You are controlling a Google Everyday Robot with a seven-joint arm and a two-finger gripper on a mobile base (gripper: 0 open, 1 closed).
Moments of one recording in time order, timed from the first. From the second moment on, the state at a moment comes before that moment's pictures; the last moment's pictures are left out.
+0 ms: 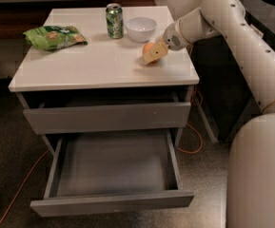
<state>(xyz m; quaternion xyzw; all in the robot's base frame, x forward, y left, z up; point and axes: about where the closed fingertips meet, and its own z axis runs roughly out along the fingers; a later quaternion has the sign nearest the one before) 0.773 -0.081 0.859 -0.47 0.77 0.19 0.38</state>
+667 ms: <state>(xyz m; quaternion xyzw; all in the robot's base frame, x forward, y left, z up) 0.754 -0.078 0.875 -0.48 0.79 0.14 0.34</state>
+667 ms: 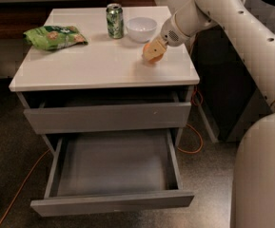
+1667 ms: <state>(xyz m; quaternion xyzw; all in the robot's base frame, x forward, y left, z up) 0.600 -0.053 0.886 -0.50 0.77 0.16 0.37</state>
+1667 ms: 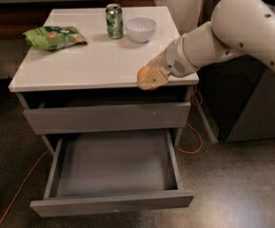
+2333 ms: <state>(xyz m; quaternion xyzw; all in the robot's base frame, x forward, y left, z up) 0.544 -0.042 0.828 -0.55 0.74 0.19 0.34</state>
